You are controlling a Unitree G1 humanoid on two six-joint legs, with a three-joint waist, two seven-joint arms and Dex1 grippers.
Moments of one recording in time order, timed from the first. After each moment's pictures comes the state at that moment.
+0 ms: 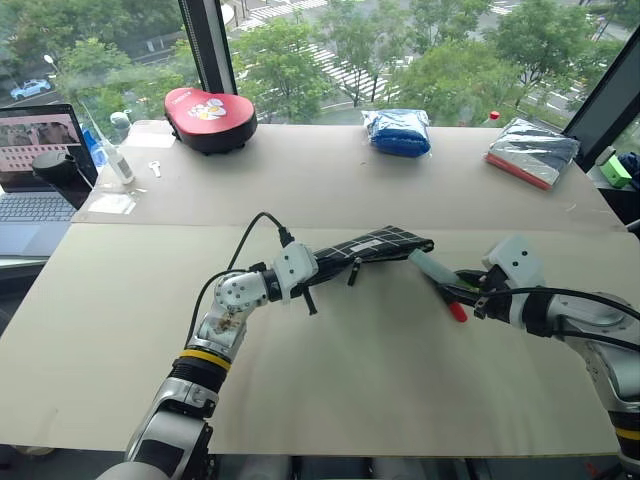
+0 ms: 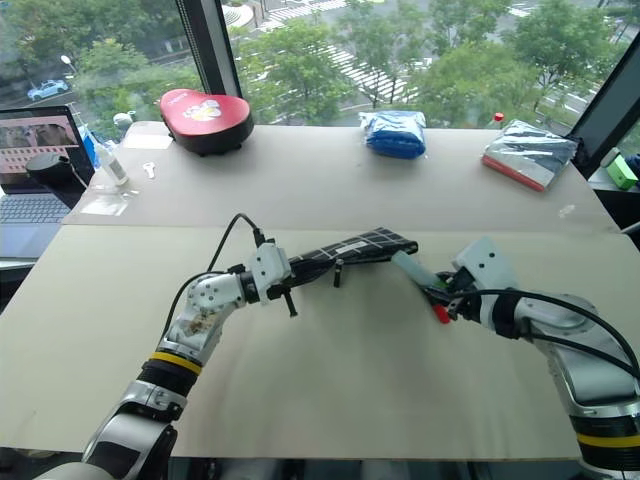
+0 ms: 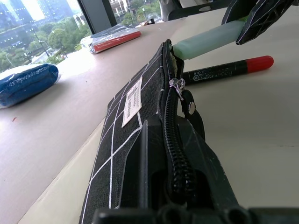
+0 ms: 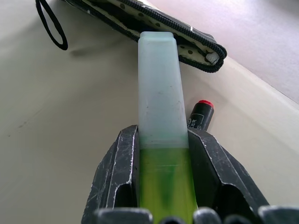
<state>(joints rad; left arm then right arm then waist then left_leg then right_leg) -0.52 0.27 -0.20 0.36 -0.08 -0.25 -0.89 -0.17 -0.84 -0.11 -0.31 0.34 0.64 0.75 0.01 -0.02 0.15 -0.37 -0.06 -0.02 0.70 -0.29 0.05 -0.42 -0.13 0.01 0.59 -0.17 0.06</state>
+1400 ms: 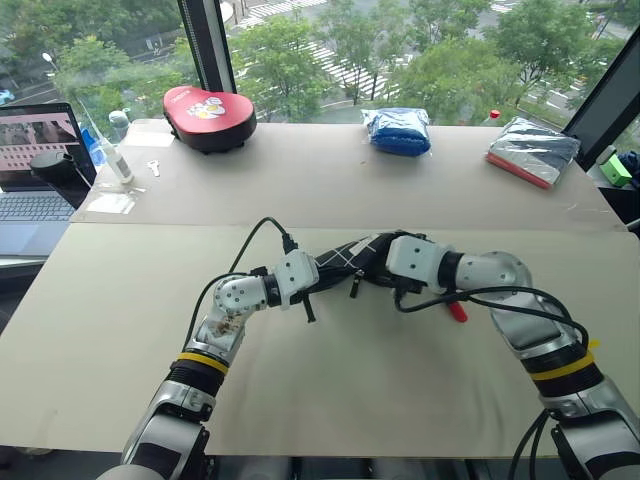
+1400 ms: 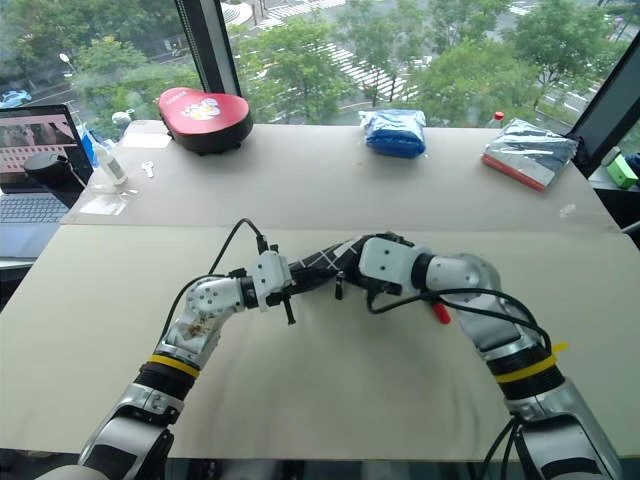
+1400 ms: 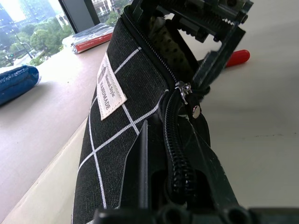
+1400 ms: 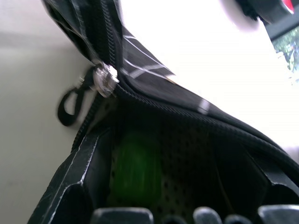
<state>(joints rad) -0.51 0.28 -0.22 0.33 -0.08 -0.26 -0.93 -0.50 -0.68 0.18 -0.07 -0.02 0.19 0.86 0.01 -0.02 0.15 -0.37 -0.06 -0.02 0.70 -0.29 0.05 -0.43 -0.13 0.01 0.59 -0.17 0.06</state>
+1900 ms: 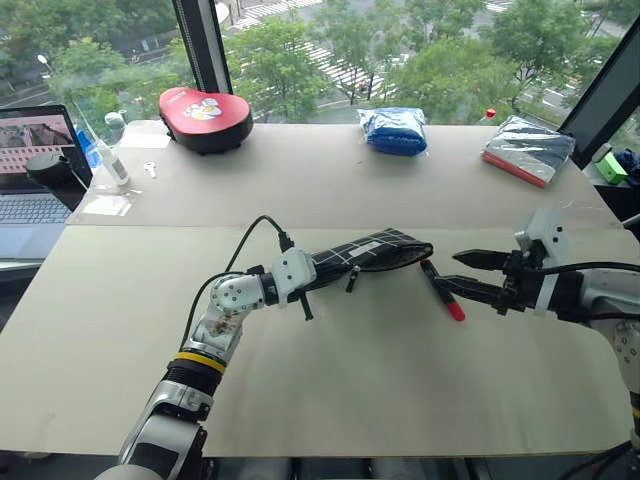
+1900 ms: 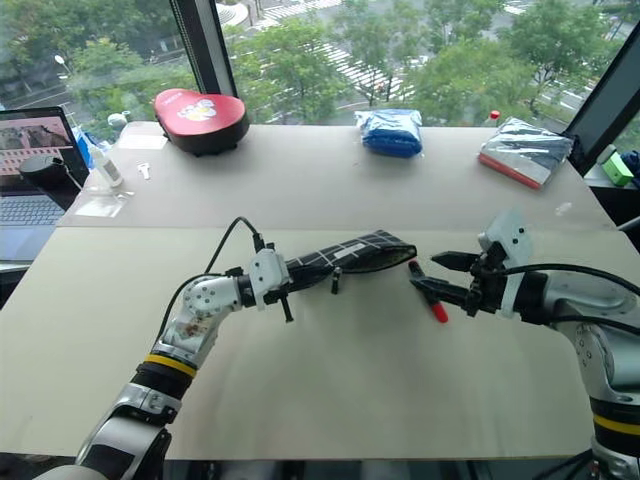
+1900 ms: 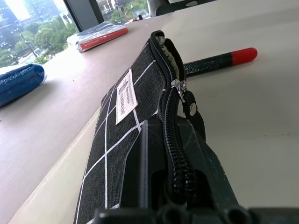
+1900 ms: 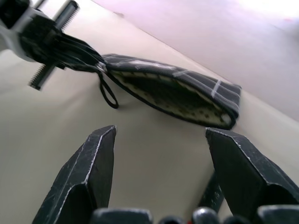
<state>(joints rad) -0.50 0.30 -0.21 0.33 -0.08 -0.26 -0.92 -0.20 -0.85 -0.24 -0.32 0.49 0.75 0.89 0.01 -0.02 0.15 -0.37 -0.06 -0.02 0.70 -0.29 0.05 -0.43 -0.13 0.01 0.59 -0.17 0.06</state>
